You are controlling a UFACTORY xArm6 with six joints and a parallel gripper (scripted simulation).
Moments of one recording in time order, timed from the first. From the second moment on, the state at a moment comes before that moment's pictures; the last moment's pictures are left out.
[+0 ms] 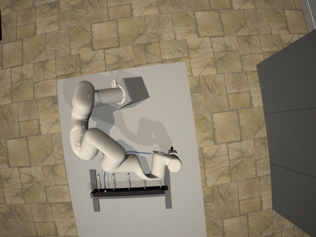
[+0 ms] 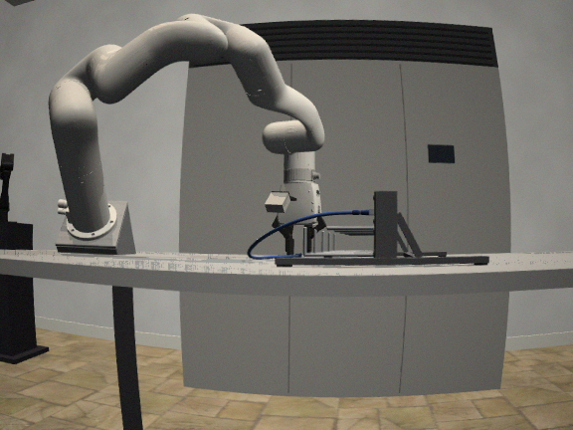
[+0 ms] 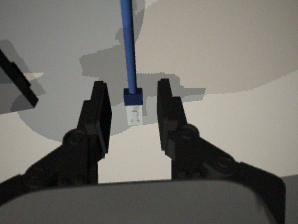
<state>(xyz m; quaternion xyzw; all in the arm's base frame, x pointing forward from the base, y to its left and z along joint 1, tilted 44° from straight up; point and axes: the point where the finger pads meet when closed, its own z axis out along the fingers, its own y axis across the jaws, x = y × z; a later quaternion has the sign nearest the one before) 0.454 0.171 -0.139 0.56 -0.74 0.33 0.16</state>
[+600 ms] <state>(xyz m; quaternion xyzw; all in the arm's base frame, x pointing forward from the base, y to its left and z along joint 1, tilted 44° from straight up) 0.454 0.168 -0.142 0.56 -0.74 0.33 0.16</state>
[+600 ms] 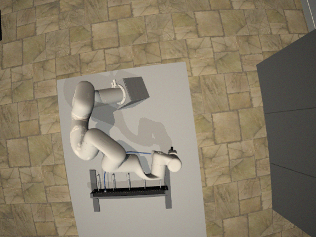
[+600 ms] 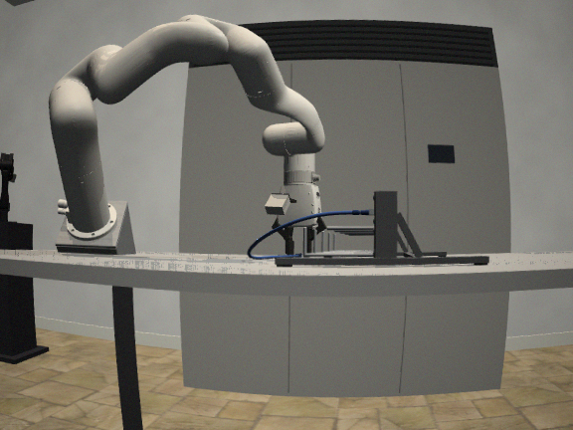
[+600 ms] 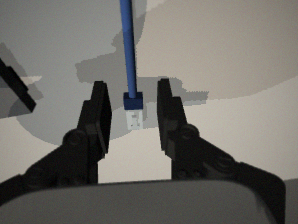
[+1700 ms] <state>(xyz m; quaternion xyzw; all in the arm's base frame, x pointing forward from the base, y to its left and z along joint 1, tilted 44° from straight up) 0.457 0.169 -0.143 0.56 -0.74 0.33 0.16</state>
